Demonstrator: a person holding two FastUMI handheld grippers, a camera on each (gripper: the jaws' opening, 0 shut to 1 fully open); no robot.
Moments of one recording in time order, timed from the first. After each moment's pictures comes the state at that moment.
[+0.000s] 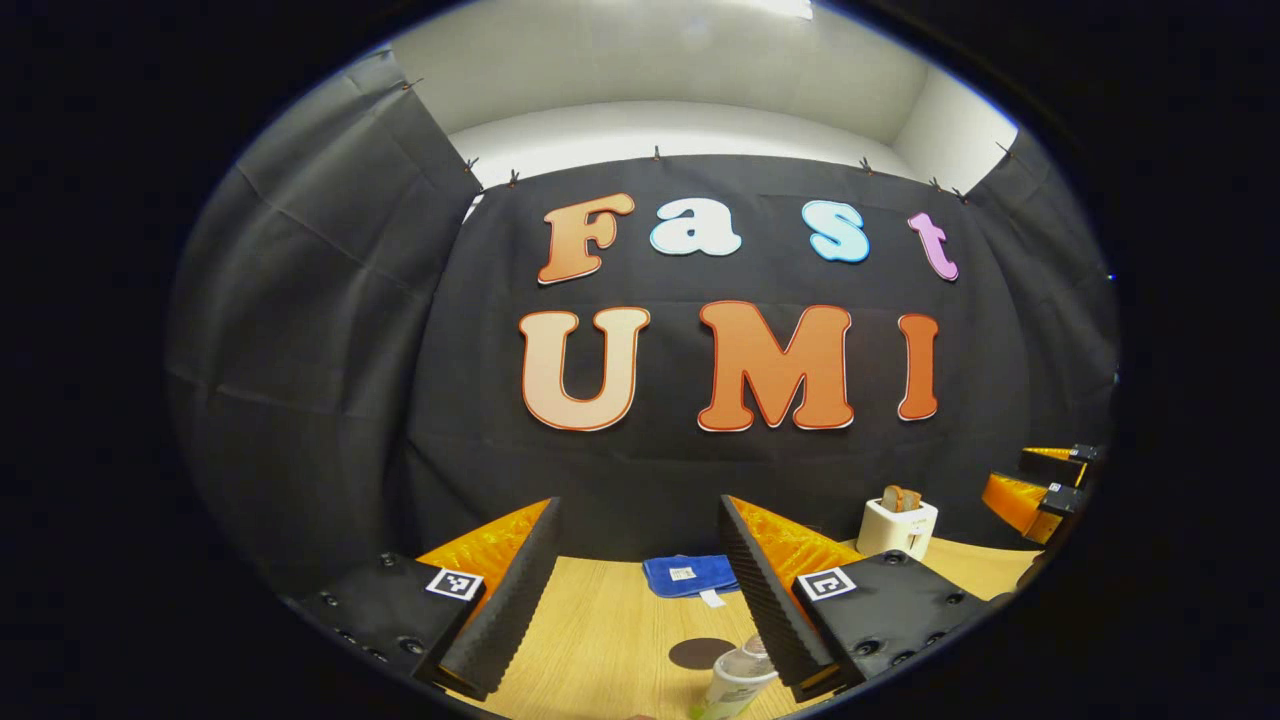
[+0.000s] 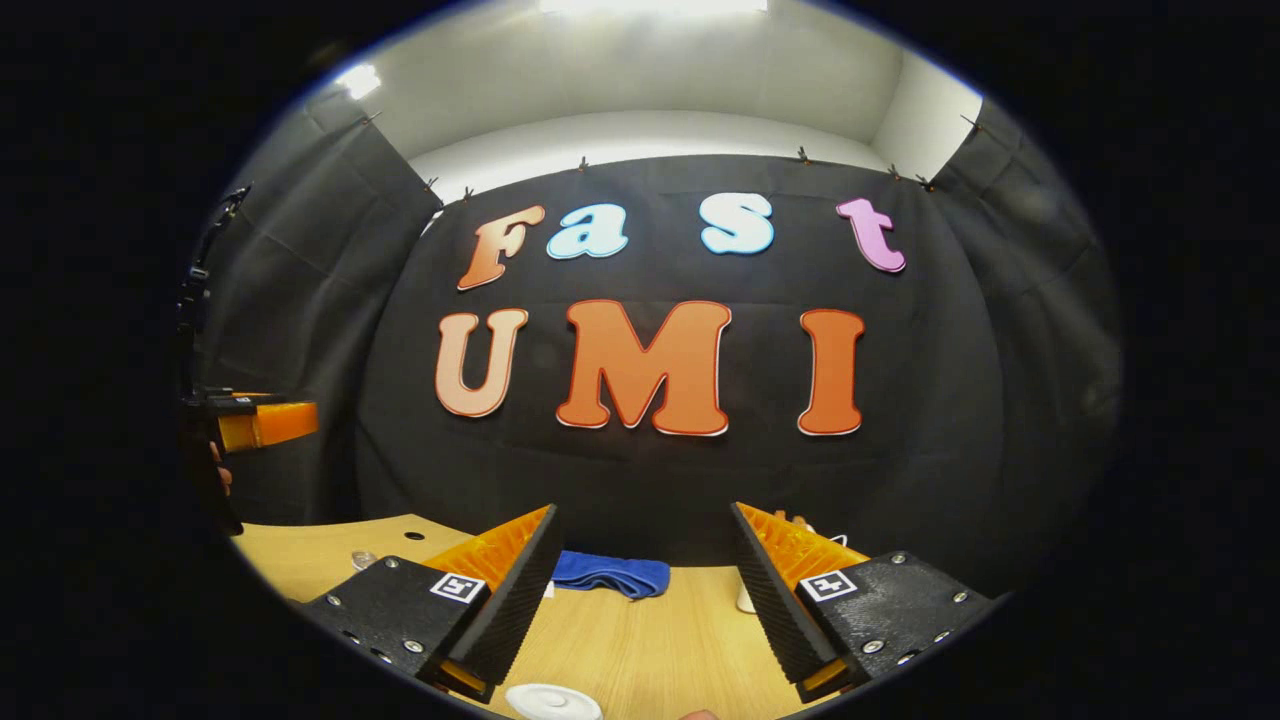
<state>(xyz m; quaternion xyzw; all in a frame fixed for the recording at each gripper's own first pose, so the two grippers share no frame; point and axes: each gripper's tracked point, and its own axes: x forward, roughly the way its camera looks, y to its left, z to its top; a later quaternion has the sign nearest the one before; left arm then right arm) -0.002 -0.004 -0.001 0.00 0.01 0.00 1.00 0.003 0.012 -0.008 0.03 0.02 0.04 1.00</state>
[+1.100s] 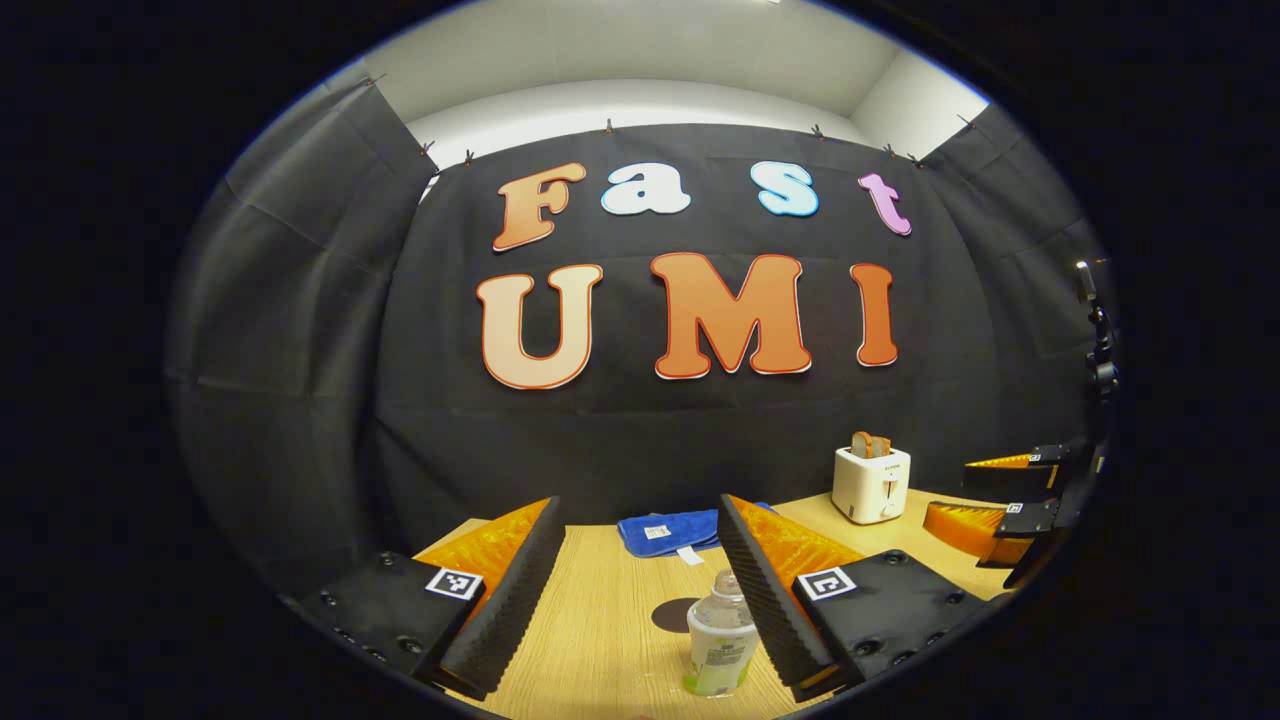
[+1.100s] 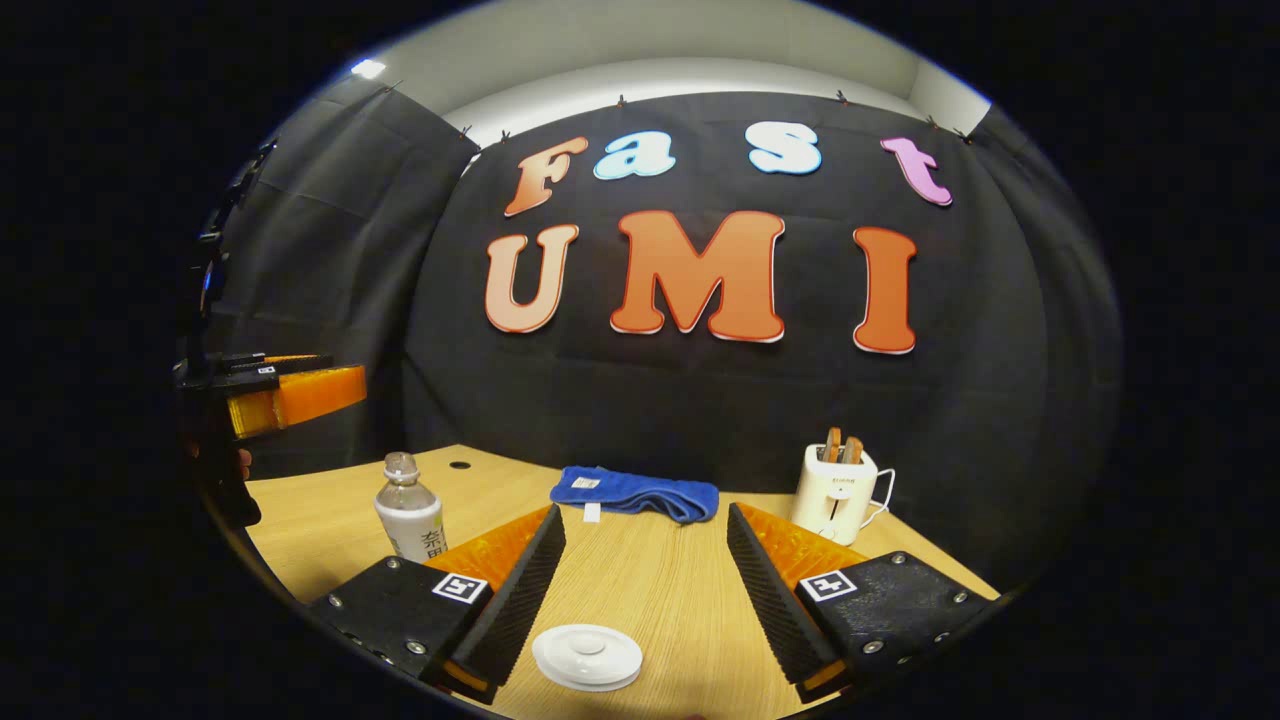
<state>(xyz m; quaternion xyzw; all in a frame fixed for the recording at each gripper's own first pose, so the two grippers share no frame) -0.032 -0.033 -0.069 0.04 0.06 -0.05 1.00 -0.030 0.054 -0.114 0.02 0.14 0.11 0.98</state>
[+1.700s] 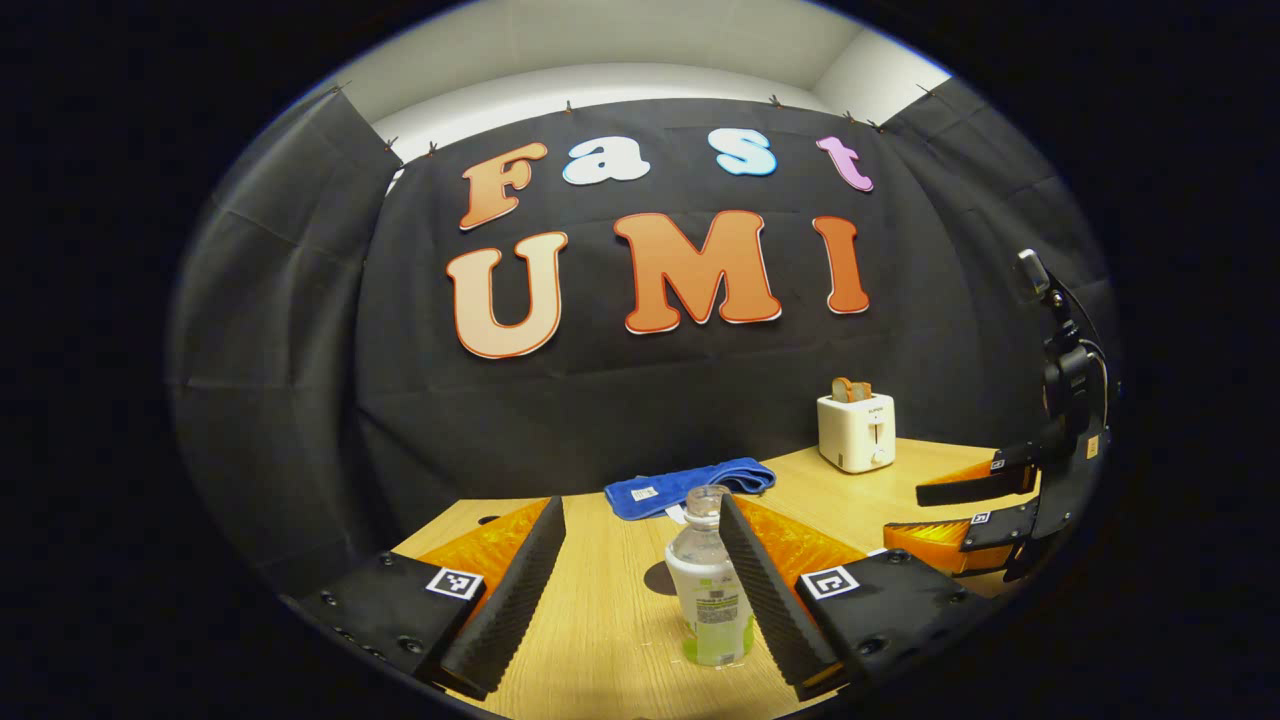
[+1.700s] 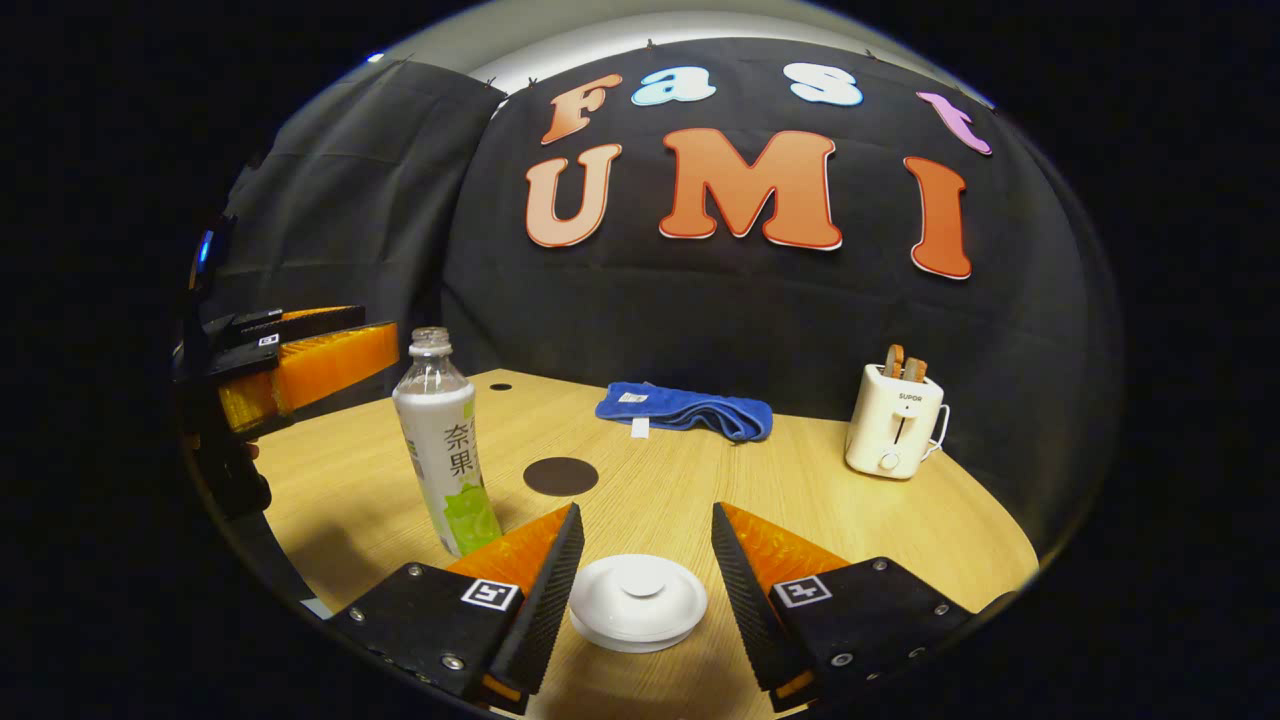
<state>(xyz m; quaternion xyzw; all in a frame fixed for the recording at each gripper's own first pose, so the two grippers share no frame) -0.055 -0.054 -0.133 0.08 0.10 -0.10 0.99 -0.057 0.094 -0.195 0.00 0.24 0.17 0.96</state>
